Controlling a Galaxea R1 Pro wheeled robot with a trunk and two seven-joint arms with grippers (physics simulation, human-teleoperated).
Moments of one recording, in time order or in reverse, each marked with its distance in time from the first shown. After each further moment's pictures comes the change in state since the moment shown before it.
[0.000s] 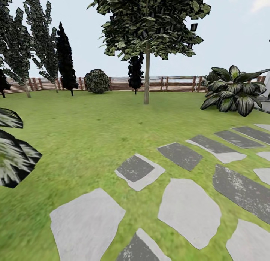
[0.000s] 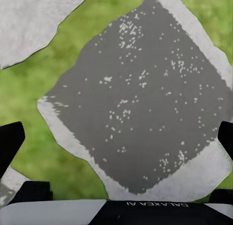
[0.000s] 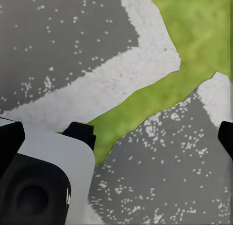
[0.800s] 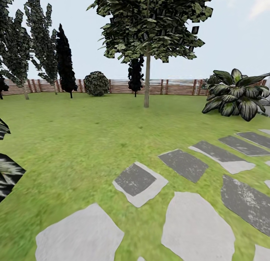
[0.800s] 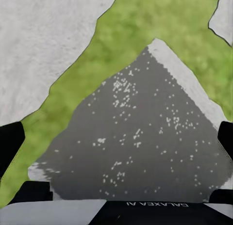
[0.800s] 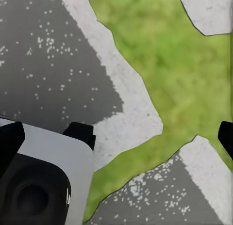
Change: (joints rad) left arm 0.000 0.000 0.000 0.000 0.000 0.000 0.000; right arm 0.000 0.000 0.000 0.000 0.000 0.000 0.000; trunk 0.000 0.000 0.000
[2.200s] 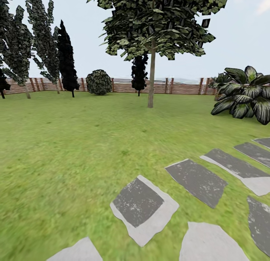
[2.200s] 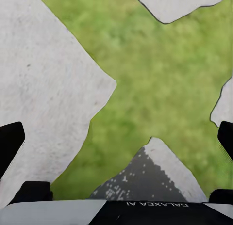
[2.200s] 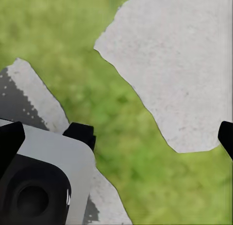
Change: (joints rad) left arm 0.000 0.000 0.000 0.000 0.000 0.000 0.000; right arm 0.000 0.000 -0.001 0.000 -0.002 -0.001 0.000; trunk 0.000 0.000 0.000
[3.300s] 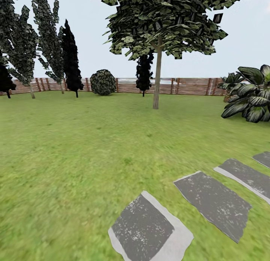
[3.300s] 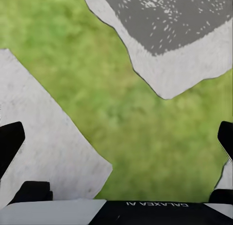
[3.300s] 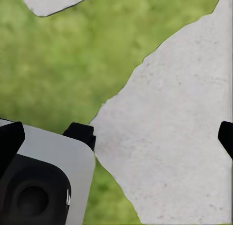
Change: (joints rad) left arm 0.000 0.000 0.000 0.000 0.000 0.000 -0.001; right arm 0.000 0.000 0.000 0.000 0.000 0.000 0.000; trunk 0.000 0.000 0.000
